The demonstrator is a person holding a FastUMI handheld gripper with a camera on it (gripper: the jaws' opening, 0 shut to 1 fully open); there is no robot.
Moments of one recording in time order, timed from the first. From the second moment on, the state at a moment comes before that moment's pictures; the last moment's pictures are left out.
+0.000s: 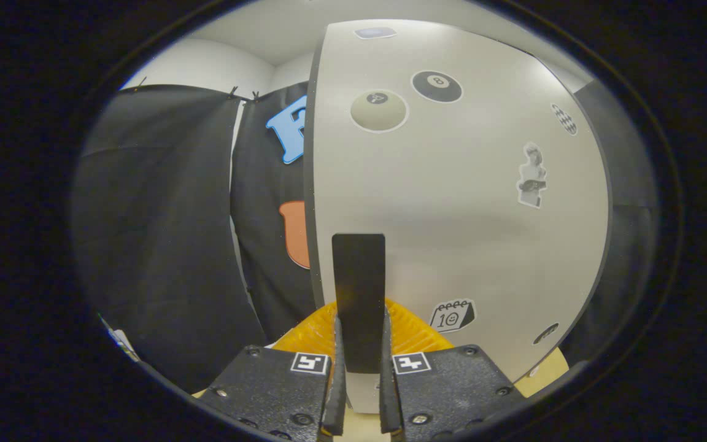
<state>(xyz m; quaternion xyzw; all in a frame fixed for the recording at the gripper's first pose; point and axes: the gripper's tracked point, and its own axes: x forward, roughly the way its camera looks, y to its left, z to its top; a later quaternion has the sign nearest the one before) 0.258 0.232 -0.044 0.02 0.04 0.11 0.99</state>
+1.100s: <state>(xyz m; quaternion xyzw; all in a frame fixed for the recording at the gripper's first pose) 0.095 0.150 -0.054 0.03 0.04 0.12 0.99</state>
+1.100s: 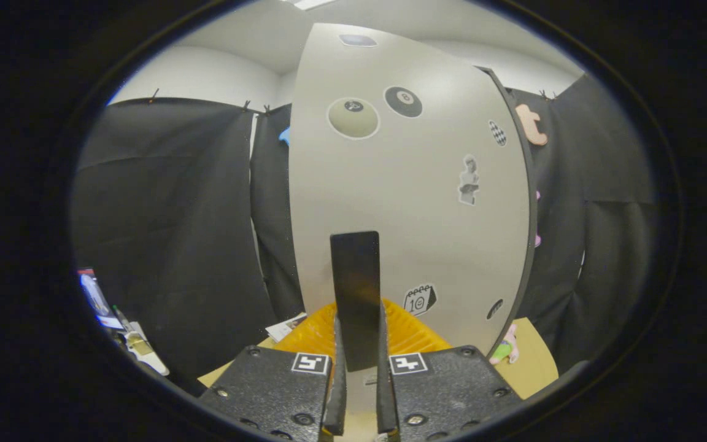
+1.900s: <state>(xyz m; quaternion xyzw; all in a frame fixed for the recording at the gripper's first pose) 0.004 0.031 -0.061 0.00 0.04 0.07 1.00</state>
